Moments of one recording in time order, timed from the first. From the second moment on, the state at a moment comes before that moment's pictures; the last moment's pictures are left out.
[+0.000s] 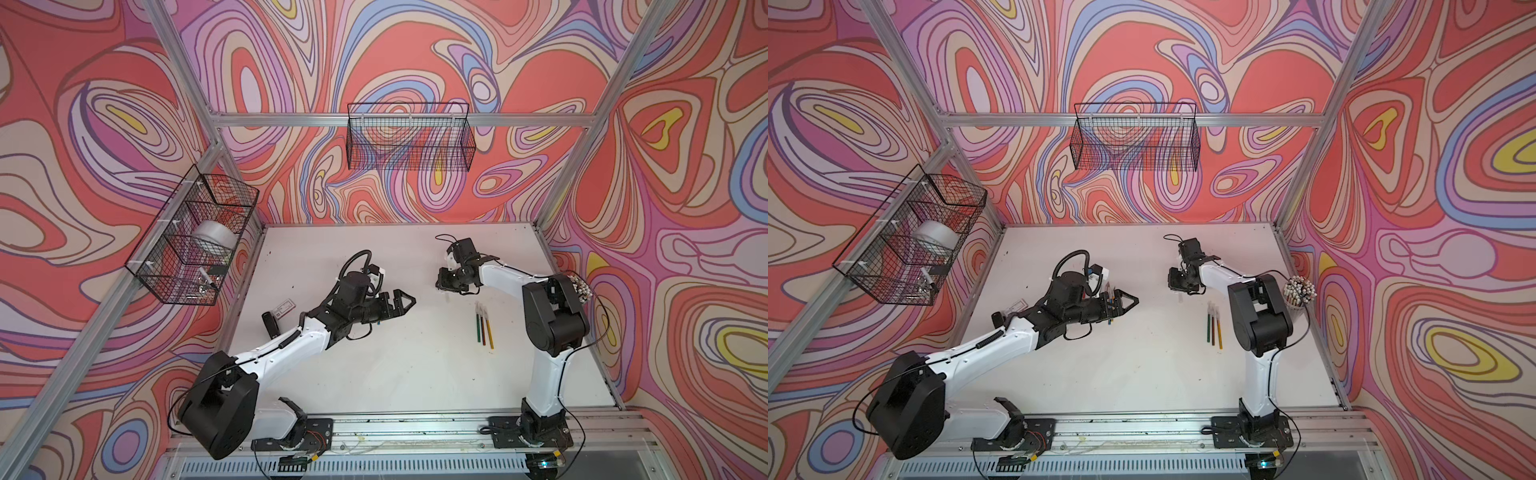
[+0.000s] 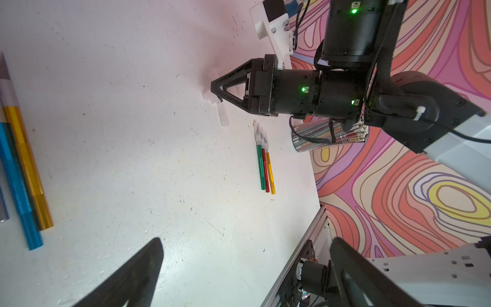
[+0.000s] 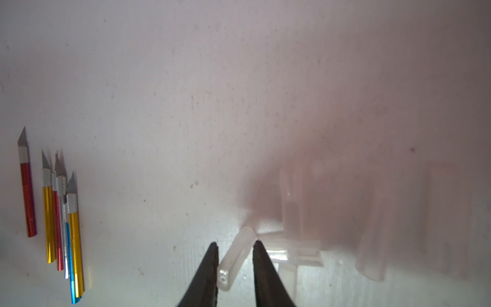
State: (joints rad) left arm -0.60 1.34 0.79 0.01 0.42 -0.84; right arm 0.29 1.98 1.35 -0.44 -0.23 0.36
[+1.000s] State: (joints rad) left arm -0.60 1.34 0.78 0.01 0.42 -0.84; right arm 0.29 1.99 1.35 -0.43 -0.18 0.35
